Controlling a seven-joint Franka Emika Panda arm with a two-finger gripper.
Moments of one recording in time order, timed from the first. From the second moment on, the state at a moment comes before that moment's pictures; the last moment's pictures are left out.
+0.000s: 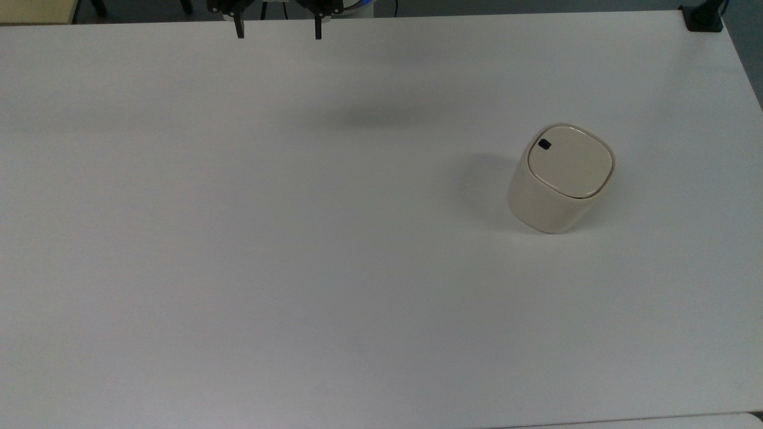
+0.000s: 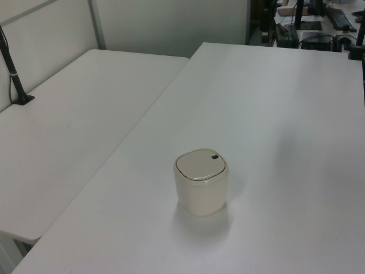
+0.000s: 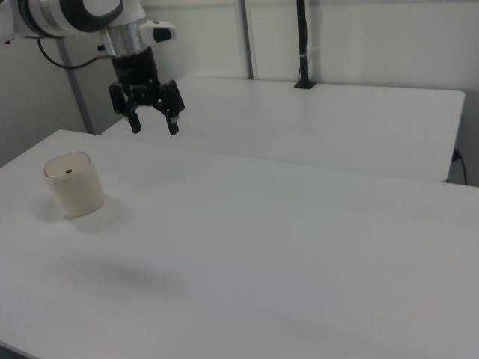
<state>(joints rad) -0.06 0.09 0.09 -1.47 -0.10 1.56 -0.07</state>
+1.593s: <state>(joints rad) -0.07 0.09 0.09 -1.47 -0.10 1.56 -0.08</state>
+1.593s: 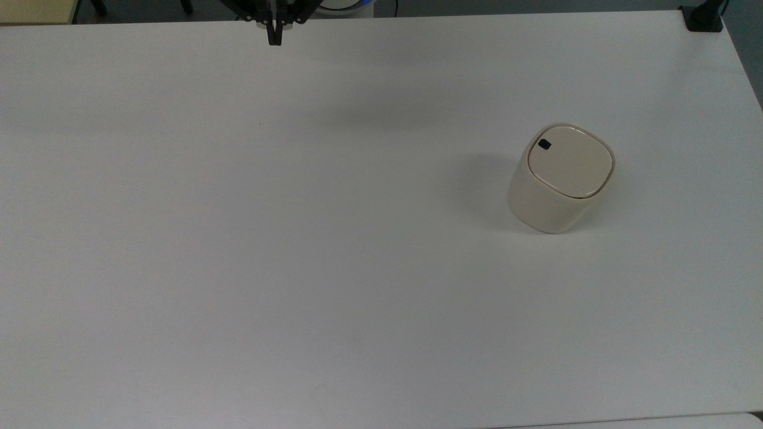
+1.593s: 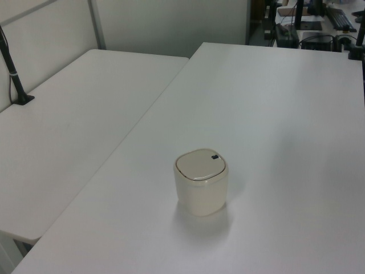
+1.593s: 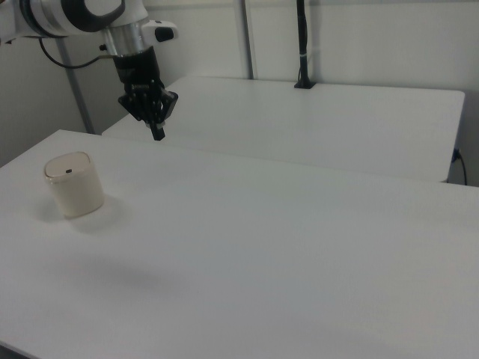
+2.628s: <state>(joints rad) -0.02 0.12 0.11 -1.48 -0.07 1.71 -0.13</state>
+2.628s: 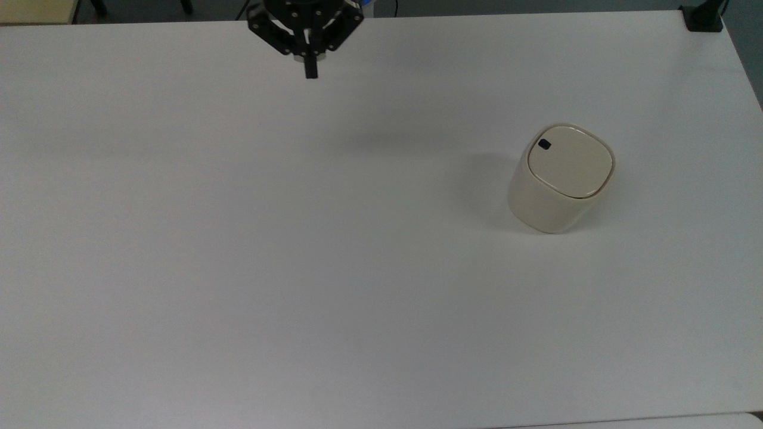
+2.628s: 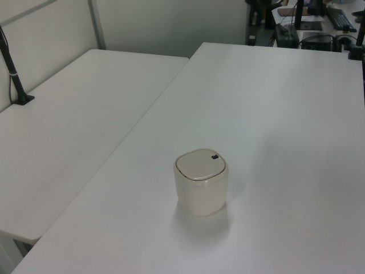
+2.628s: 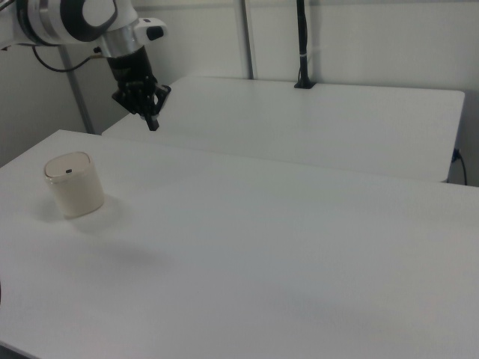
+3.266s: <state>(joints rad) 0.24 0.19 0.12 -1.48 -0.01 1.91 -0.13</state>
